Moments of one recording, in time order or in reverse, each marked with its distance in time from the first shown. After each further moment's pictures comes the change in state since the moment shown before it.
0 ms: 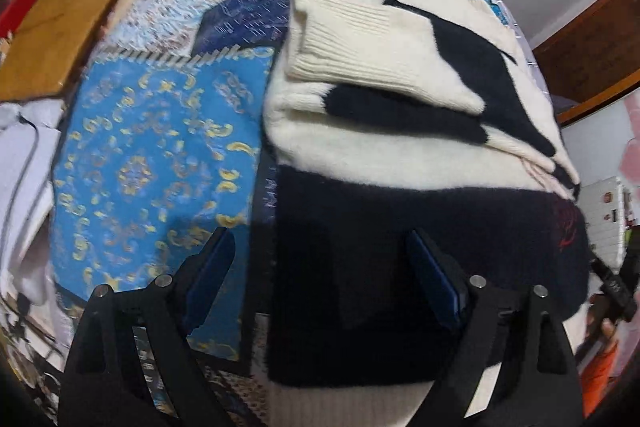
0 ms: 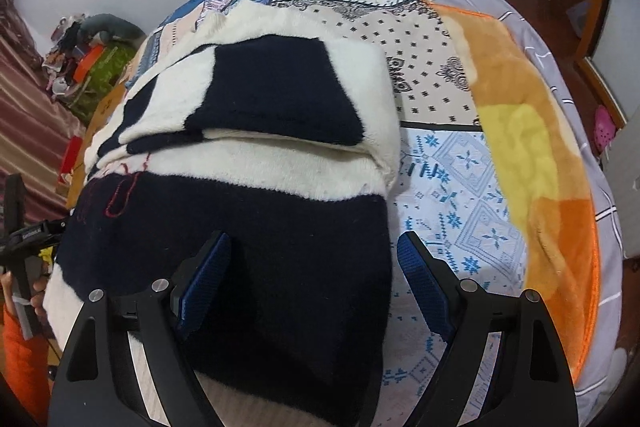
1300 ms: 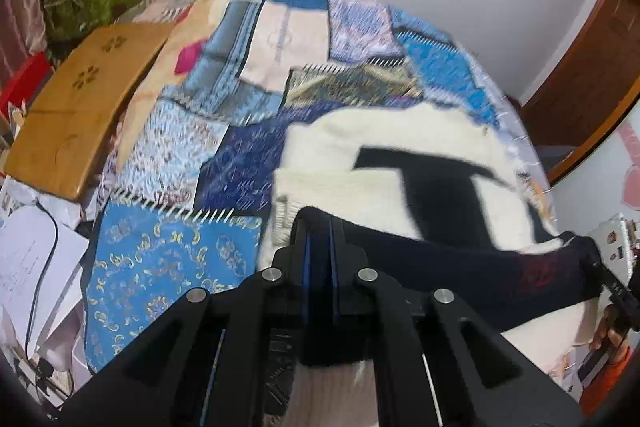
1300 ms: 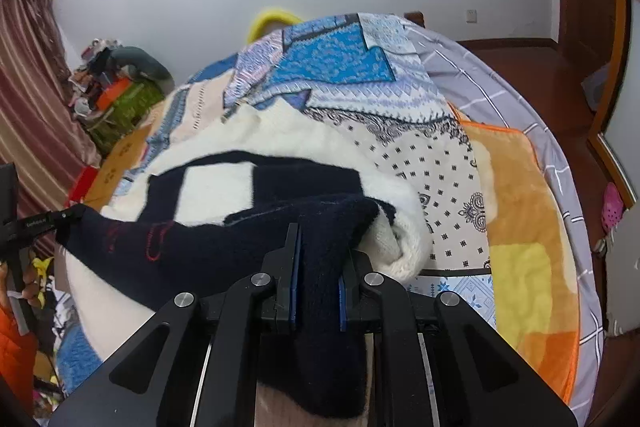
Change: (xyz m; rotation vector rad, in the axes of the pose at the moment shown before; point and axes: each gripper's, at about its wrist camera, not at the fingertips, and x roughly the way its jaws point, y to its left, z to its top) left arm -0.039 -0.023 0.070 0.054 -0.299 0.067; right arm -0.010 0.020 0.070 -0.112 -0.238 0.016
